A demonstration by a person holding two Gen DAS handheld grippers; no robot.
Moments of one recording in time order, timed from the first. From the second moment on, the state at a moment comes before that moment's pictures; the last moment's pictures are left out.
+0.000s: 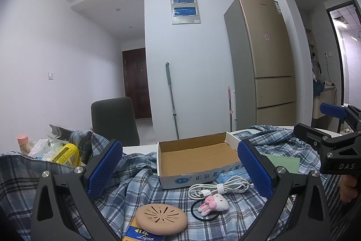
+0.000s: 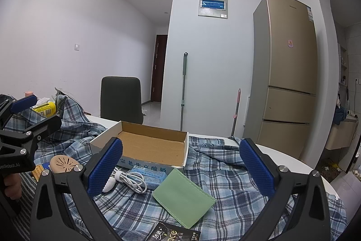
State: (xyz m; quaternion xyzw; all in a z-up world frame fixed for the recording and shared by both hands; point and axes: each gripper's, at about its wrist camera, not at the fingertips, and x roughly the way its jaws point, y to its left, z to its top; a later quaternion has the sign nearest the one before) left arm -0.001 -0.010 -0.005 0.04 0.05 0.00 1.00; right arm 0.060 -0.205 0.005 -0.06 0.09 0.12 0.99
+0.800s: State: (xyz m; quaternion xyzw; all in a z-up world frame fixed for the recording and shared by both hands) left arm 0.003 -0.006 0.003 0.04 0.07 -0.02 1.00; right arm 0.060 -0.208 0.006 -0.05 0.08 0.12 0.99
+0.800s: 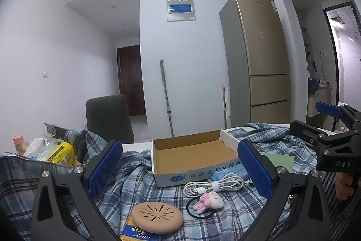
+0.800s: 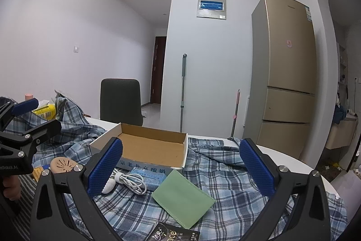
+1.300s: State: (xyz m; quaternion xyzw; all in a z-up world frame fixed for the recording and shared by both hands) left arm -0.009 -0.001 0.041 0.02 0.18 -0.03 0.98; right arm 0.063 -0.224 0.038 -0.02 0.17 0.13 0.98
